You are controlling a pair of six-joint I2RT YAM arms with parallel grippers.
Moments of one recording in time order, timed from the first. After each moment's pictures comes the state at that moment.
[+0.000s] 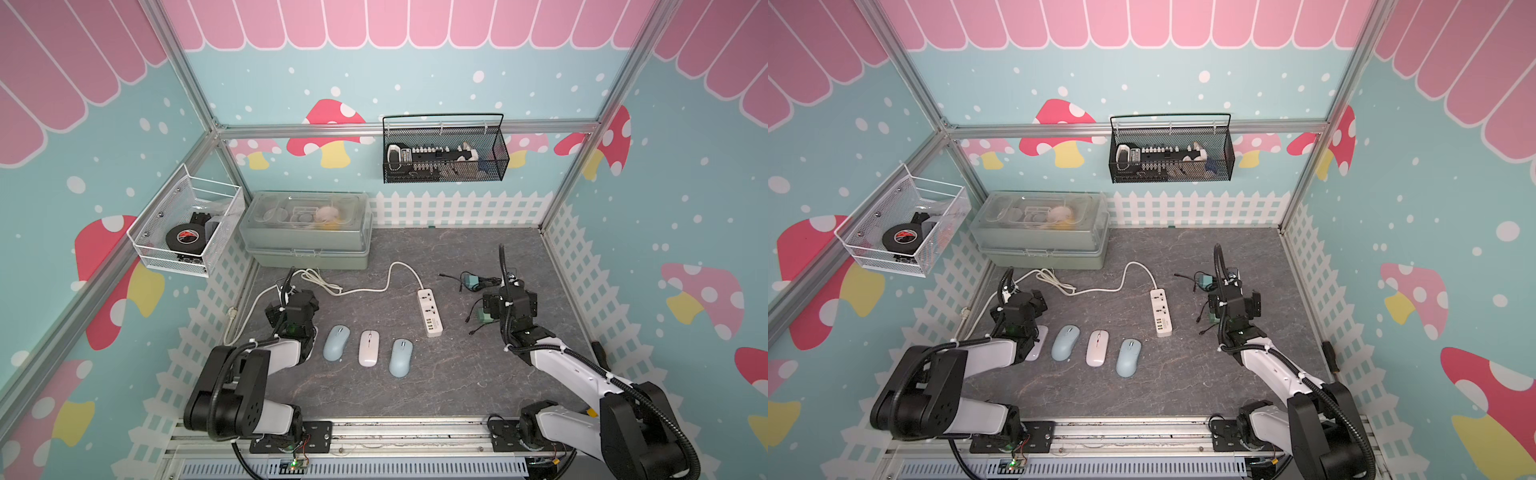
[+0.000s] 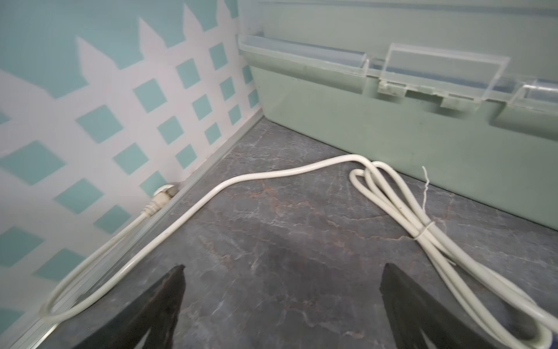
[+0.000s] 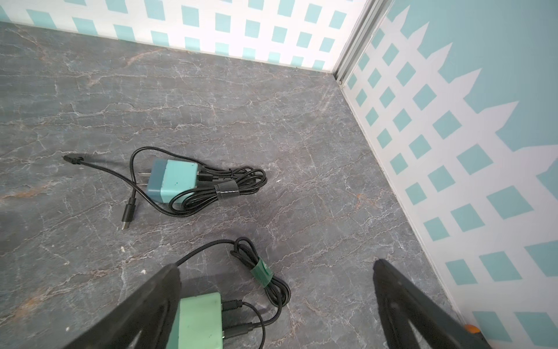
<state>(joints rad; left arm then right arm) -0.08 1.47 0.41 0.62 -0.56 -0.16 0.28 1.17 0.50 0.15 0.53 -0.01</state>
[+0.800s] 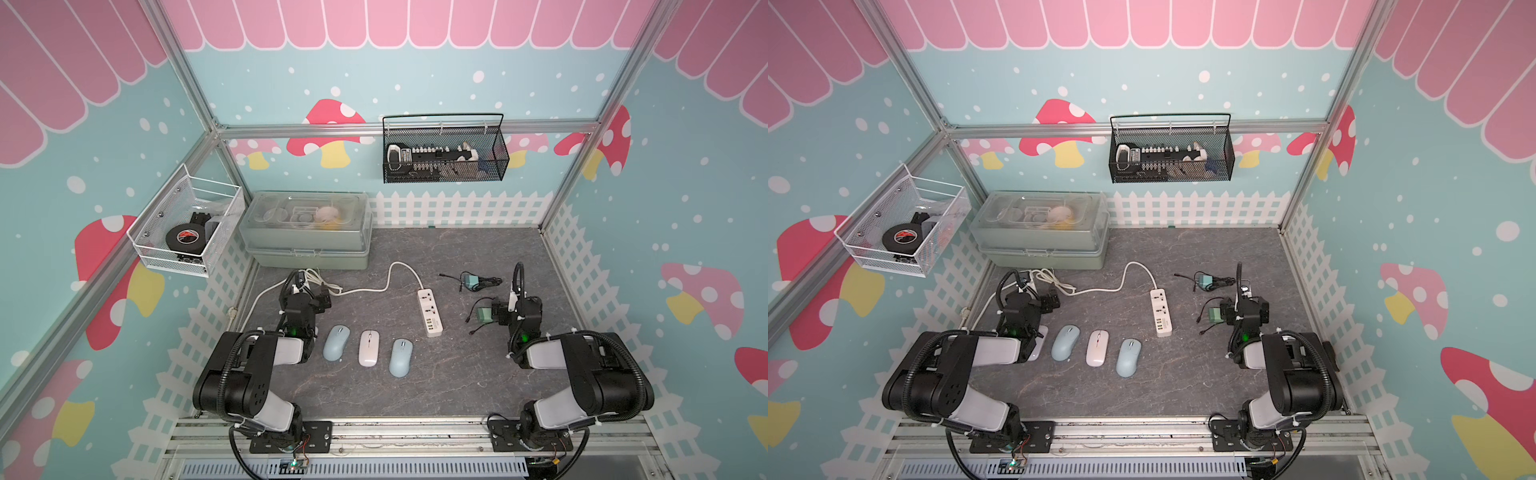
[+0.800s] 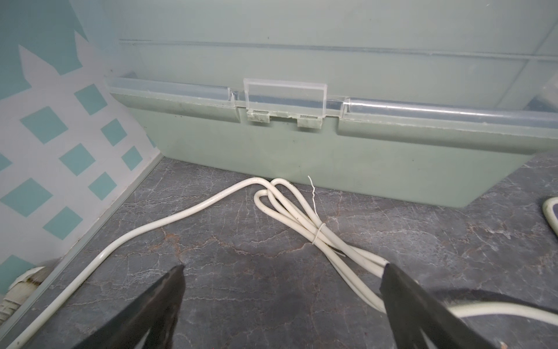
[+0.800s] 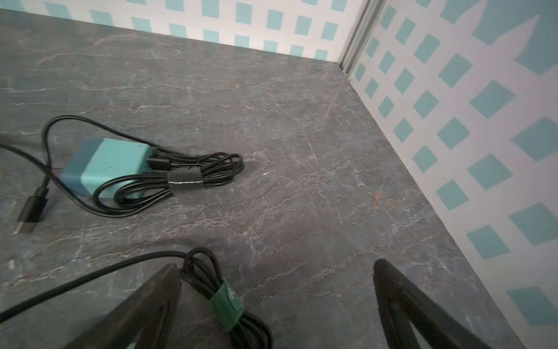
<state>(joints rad) -0.08 1.53 0.37 0.86 -0.27 -0.05 0.04 1.52 0.31 0.82 0.24 -0.12</state>
